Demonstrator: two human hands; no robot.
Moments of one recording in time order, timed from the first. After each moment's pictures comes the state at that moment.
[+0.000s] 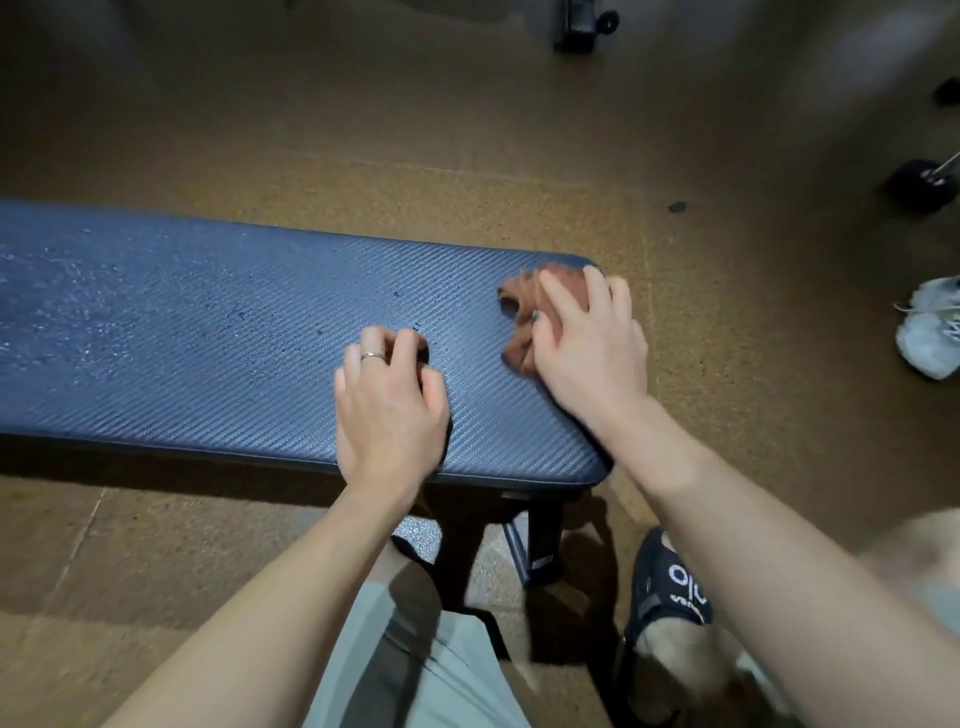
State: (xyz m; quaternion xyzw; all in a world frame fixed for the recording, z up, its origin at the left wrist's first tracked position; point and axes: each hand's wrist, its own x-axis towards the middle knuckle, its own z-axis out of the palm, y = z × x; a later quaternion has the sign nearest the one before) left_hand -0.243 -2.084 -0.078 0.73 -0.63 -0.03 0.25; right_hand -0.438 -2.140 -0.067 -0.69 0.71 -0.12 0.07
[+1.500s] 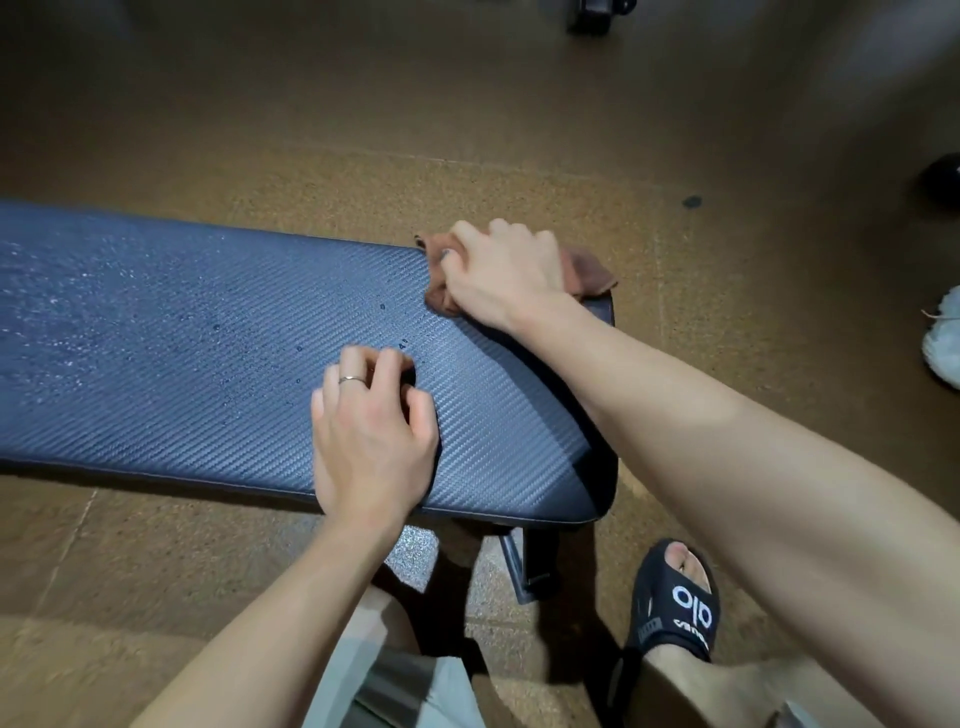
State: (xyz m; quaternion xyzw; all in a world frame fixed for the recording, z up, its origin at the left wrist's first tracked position) left_hand -0.248 -2.088 -0.078 0.75 -0.62 -0.02 0.25; right_hand -0.375 -2.250 -0.050 -0.77 0.63 -0.04 0.08
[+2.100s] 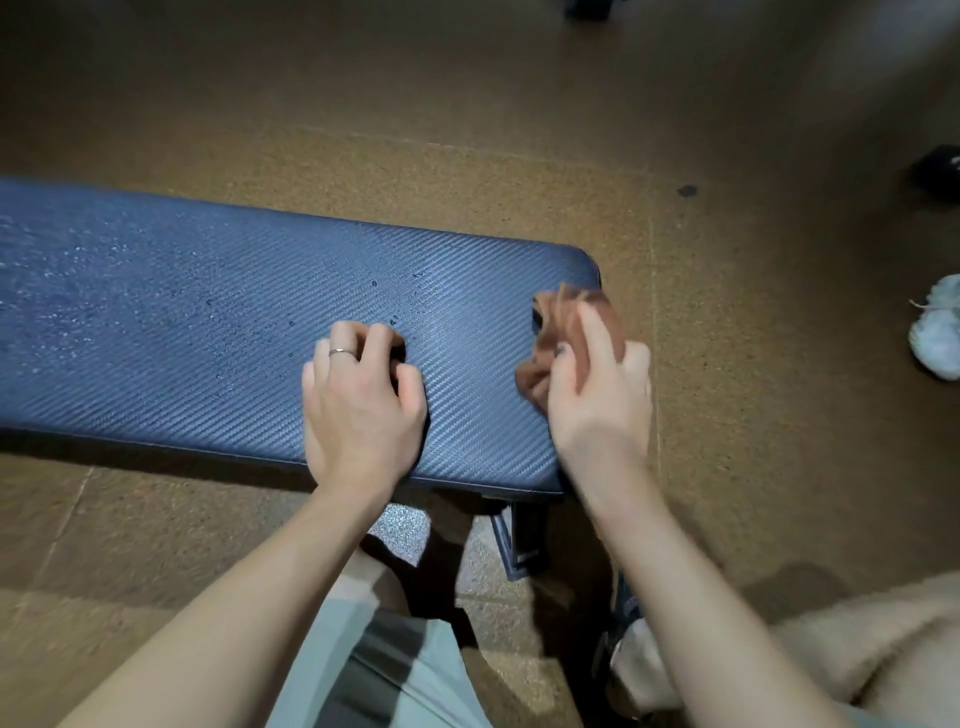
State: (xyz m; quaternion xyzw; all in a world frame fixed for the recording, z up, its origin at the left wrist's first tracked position) left_hand -0.248 -2.086 -0.079 0.75 -0.62 -0.02 0.25; right_hand -0.445 -2.090 -0.073 -0.55 0.76 -0.28 0.22
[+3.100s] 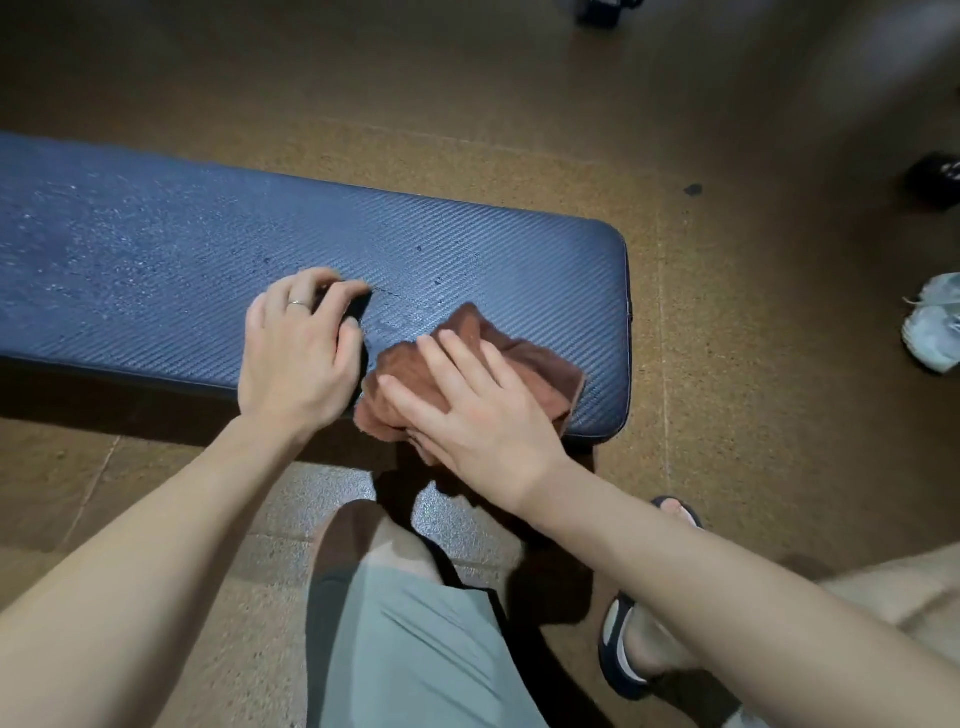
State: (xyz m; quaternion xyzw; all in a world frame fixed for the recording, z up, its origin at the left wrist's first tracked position) left_hand -0.138 -2.079 -0.074 0.68 -0.71 0.00 0.18; right_hand -0.355 -2.039 -0.082 -0.91 0.41 -0.09 -0.03
